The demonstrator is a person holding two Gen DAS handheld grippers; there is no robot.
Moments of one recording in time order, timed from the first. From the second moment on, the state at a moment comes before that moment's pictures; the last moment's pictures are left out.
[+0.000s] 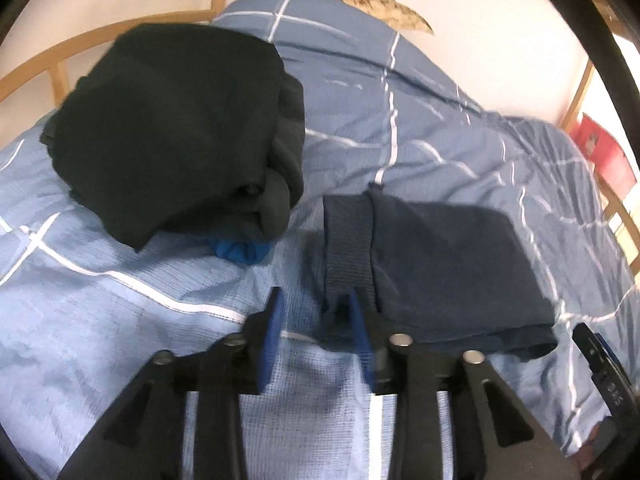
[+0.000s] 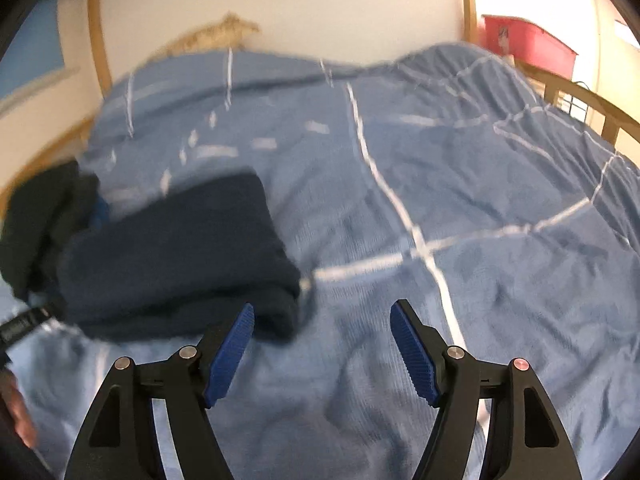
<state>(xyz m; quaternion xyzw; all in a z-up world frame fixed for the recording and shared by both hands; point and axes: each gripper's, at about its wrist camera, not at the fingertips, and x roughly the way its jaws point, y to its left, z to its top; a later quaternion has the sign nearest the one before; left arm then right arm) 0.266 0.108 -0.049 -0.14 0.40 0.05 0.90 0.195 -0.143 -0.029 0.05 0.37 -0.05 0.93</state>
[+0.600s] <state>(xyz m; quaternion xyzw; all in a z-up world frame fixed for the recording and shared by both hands) 0.289 0.100 -0.068 -0.13 0.41 0.00 0.90 0.260 -0.153 -0.065 0.12 0.39 0.02 0.91</state>
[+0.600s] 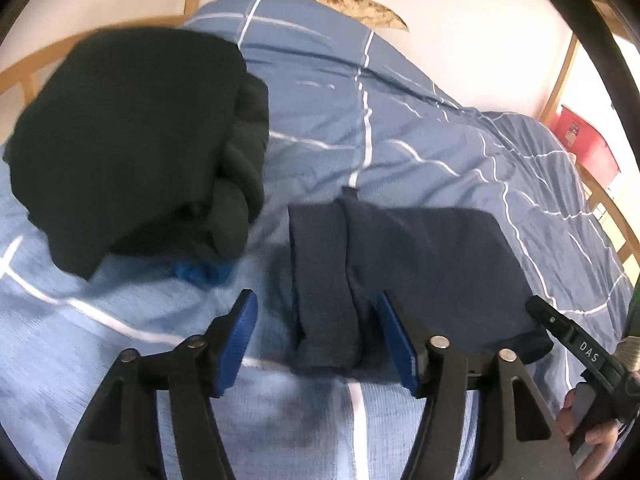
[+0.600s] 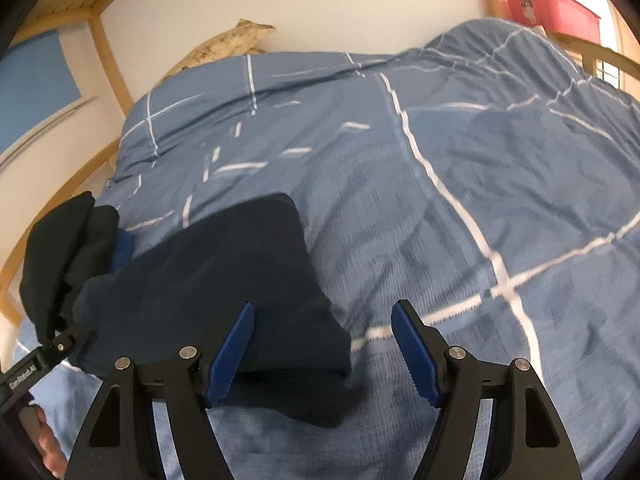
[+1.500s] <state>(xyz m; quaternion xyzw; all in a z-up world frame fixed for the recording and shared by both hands) 0.304 0.094 -0.111 -0.23 0.43 -0.05 0.87 0.258 -0.148 -0.100 0.19 0.41 0.08 0.89</state>
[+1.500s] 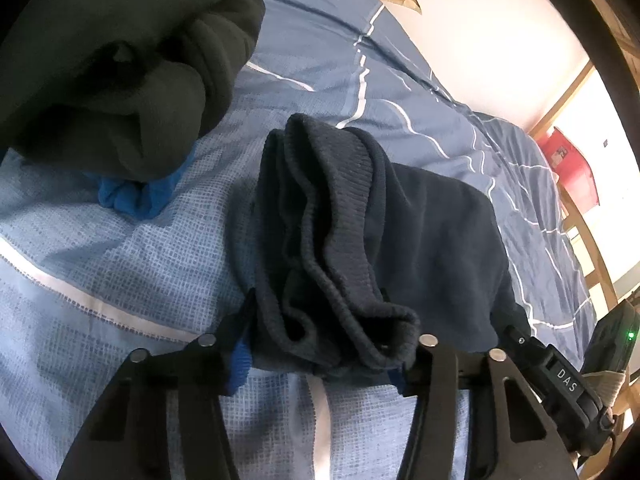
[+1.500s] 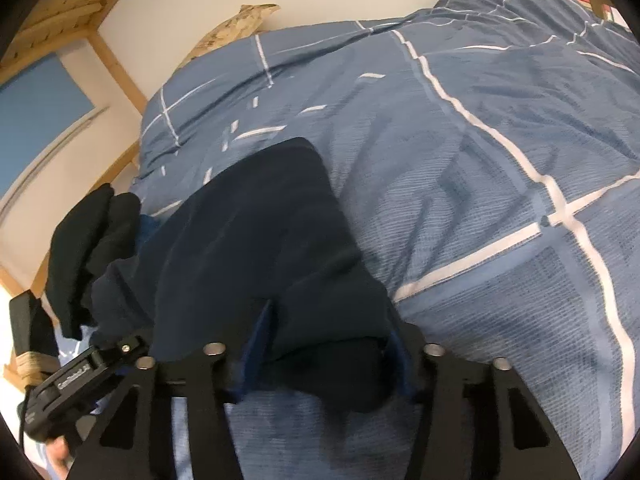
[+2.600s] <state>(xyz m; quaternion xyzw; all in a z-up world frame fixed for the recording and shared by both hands) 0.231 0.084 -0.082 -0.22 0.44 -0.06 0.87 0.180 -0.137 -0.048 0.12 0.41 0.04 0.90</state>
